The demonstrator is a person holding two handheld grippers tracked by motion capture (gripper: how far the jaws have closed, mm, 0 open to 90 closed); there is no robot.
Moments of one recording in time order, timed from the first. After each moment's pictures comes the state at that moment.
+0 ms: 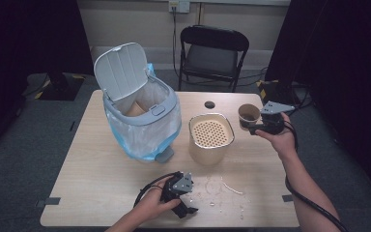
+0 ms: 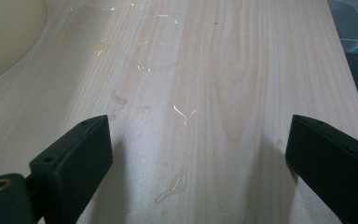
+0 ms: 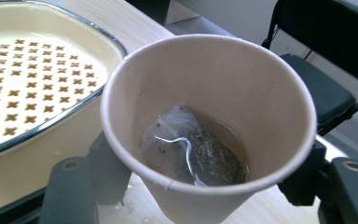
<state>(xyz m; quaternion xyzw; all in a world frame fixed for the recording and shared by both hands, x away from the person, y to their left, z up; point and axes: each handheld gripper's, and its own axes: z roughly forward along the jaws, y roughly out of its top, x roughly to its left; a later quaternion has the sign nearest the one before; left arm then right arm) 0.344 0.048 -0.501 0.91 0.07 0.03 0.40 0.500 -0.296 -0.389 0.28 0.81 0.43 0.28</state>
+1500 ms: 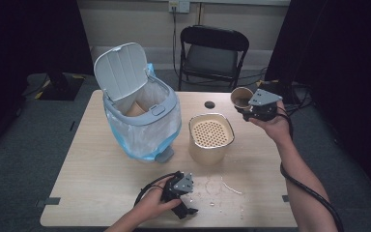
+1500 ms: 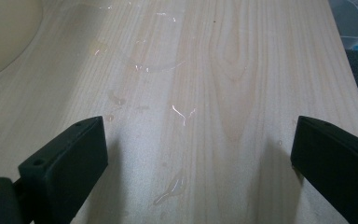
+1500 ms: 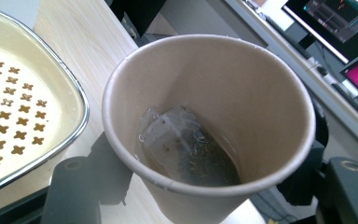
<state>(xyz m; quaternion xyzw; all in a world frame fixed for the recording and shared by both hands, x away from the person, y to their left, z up) 0.344 0.047 -0.501 0.92 0.06 0.02 0.39 0.521 -0.264 -0.352 0.16 0.82 0.38 0.40</state>
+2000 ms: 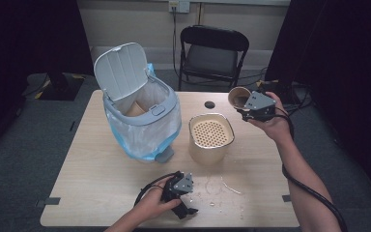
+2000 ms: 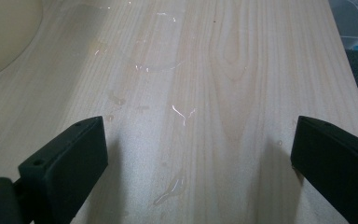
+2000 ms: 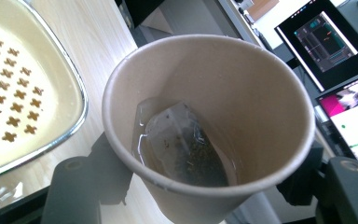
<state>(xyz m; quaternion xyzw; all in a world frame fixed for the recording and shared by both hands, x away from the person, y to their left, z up) 0.344 0.046 -0.502 0.92 0.06 0.03 0.40 0.512 -0.253 -0.343 0.09 0.82 0.33 0.45</state>
